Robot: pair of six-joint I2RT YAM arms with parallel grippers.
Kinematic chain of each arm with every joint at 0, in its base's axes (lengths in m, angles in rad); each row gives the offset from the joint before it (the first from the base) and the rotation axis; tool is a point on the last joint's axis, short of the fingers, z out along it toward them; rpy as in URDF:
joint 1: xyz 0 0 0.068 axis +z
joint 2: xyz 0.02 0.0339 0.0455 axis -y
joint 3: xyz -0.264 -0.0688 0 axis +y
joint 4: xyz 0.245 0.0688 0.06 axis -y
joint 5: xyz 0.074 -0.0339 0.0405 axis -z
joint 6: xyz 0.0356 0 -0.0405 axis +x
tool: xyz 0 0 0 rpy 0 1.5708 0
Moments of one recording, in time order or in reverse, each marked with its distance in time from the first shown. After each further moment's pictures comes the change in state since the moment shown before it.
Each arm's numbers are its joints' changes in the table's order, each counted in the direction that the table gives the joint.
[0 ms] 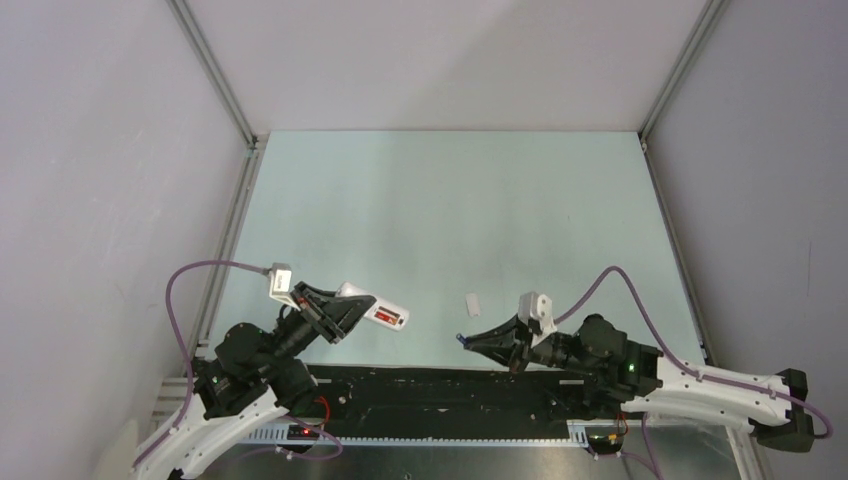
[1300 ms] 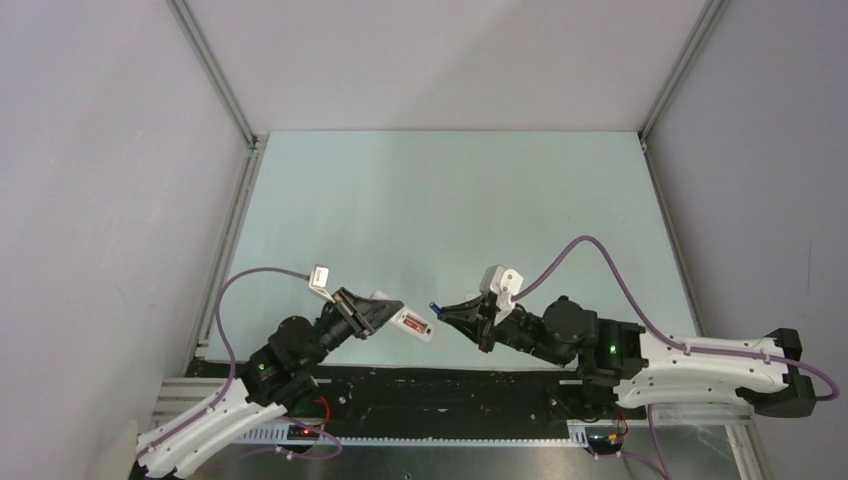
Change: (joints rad) left arm 0.000 -0.141 0.267 0.228 -0.014 -0.422; right arm 0.150 -0.354 -0.362 -0.063 0.286 -0.103
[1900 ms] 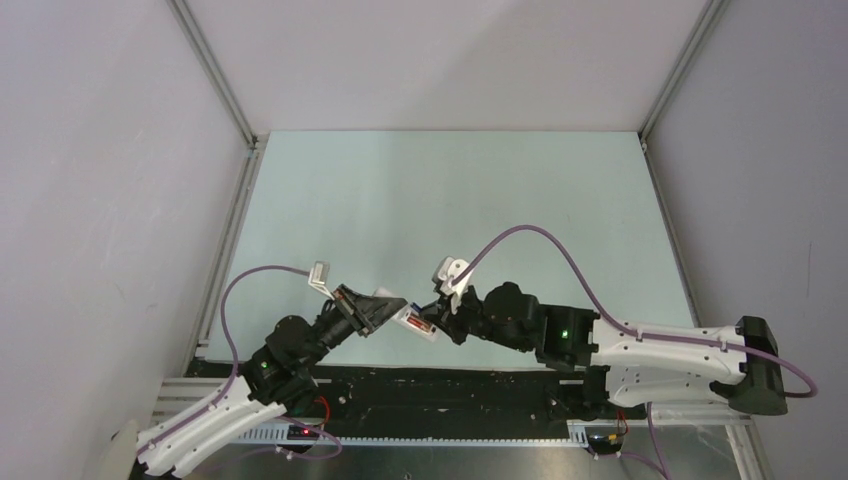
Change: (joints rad) left arm 0.000 -0.048 -0.001 0.148 0.056 -0.071; right arm -0.093 -0.268 -0.103 -0.080 -0.041 0.068
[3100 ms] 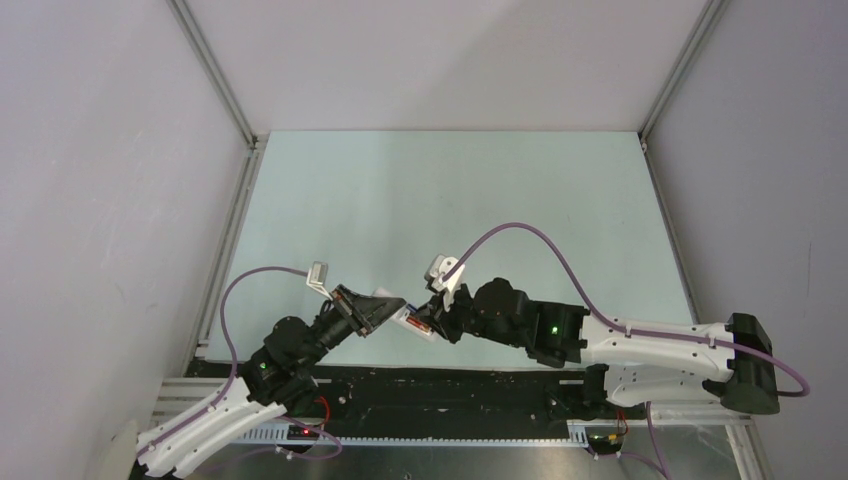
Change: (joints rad) left arm 0.000 0.025 0.000 -0.005 0.003 -0.023; right arm -0.026 -0.065 -0.018 0.004 -0.060 0.025
